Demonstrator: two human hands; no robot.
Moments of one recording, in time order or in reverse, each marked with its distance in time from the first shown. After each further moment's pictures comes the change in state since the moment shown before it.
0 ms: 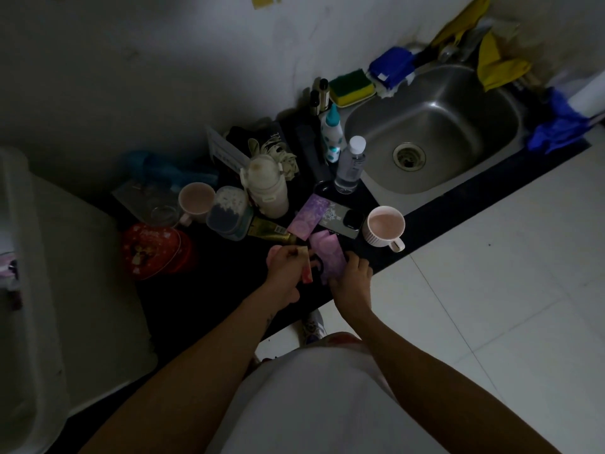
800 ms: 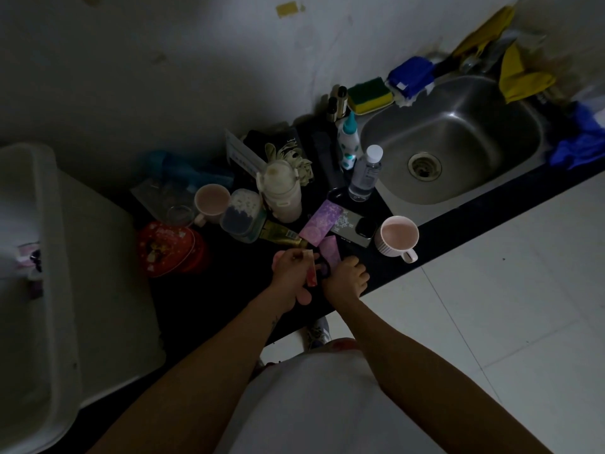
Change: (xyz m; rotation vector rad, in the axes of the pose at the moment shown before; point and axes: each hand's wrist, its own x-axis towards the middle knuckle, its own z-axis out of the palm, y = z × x) left_hand 0.010 -0.001 -0.010 -0.022 0.020 0.052; right_hand 0.027 -0.047 0.038 -0.150 0.048 0.318
